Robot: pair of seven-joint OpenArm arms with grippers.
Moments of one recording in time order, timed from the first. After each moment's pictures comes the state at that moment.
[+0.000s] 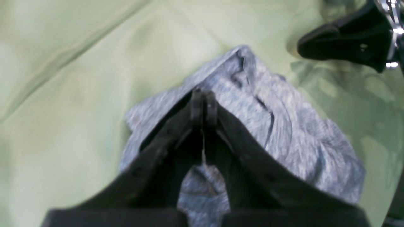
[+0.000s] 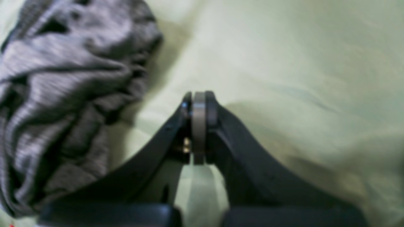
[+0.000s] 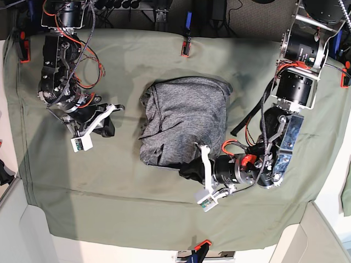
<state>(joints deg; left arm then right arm) -28.6 -18.1 18.6 74.8 -35.2 -38.3 50.2 3.7 3.0 7.1 82.0 17.0 28.4 -40.2</state>
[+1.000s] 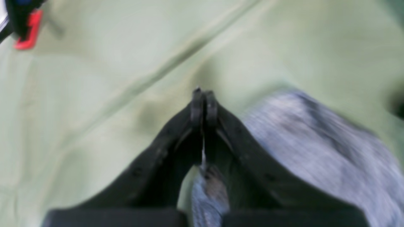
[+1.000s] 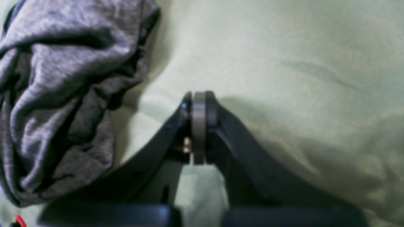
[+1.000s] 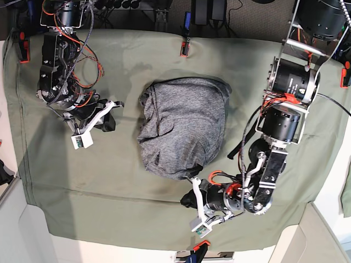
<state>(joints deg) -41.2 -13.9 22.0 57.1 -26.2 -37.0 41.6 3.5 3.1 8.4 82.0 19.4 28.4 -44.7</state>
